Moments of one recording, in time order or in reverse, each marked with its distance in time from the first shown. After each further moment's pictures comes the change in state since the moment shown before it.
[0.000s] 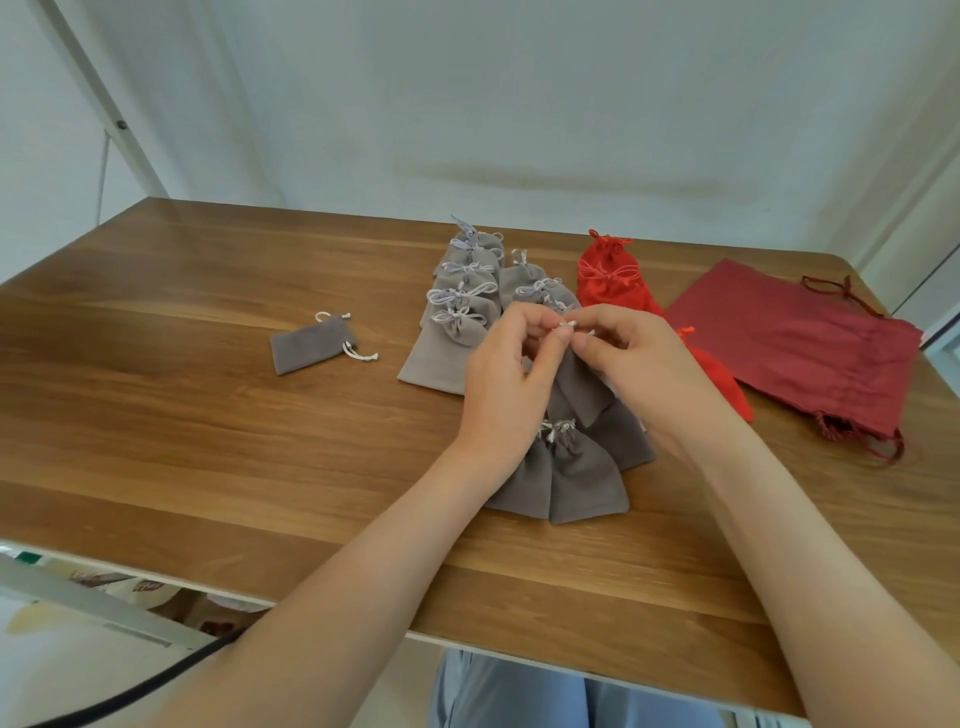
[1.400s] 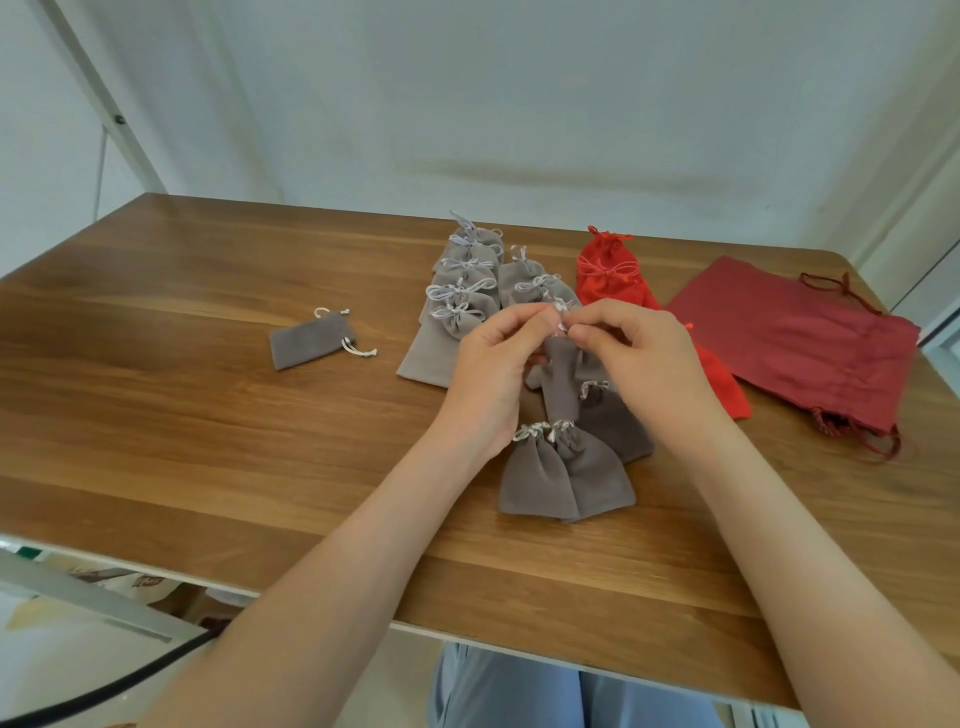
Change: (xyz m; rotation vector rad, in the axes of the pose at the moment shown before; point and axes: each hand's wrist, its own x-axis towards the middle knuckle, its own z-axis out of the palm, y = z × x) left_hand 0.011 -0.002 -0.005 -0.583 -0.088 -0.451; right_hand 0.000 0.004 -0.003 -0.124 0.081 -0.147
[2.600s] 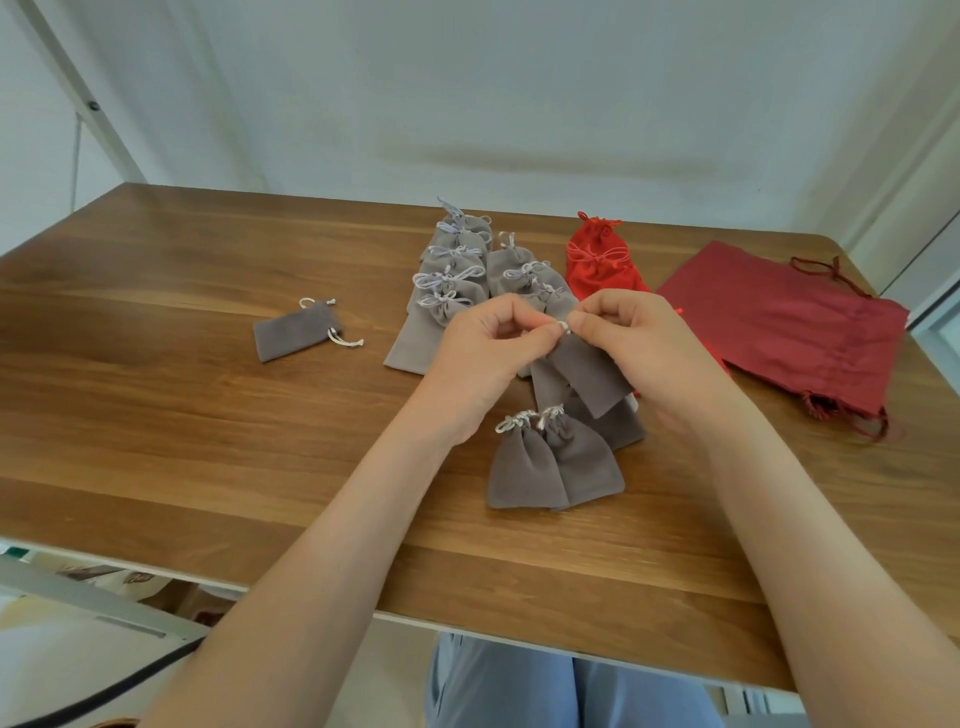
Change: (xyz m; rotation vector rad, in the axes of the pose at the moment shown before) left_hand 0.000 0.006 -0.005 0.345 -0.089 0.100; right_hand 0.001 0.000 -0.009 0.104 -0.116 0.212
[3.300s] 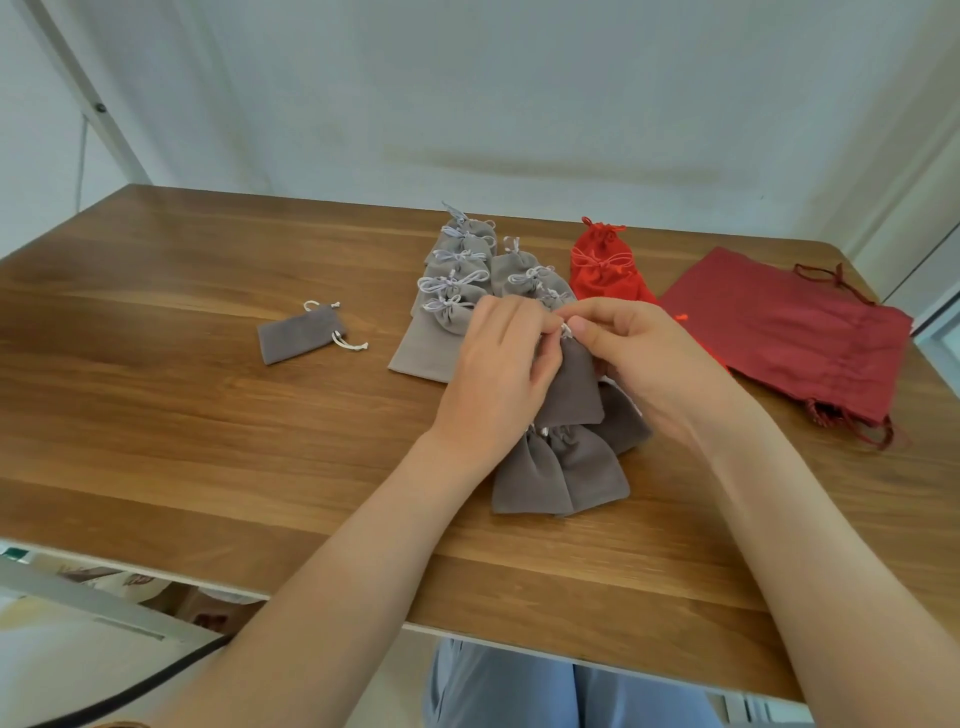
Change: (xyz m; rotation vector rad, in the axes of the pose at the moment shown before) left_hand -0.003 -0.021 0.003 0.845 0.288 0.827; right_hand 0.000 -0.001 0.006 0.256 -0.128 0.018
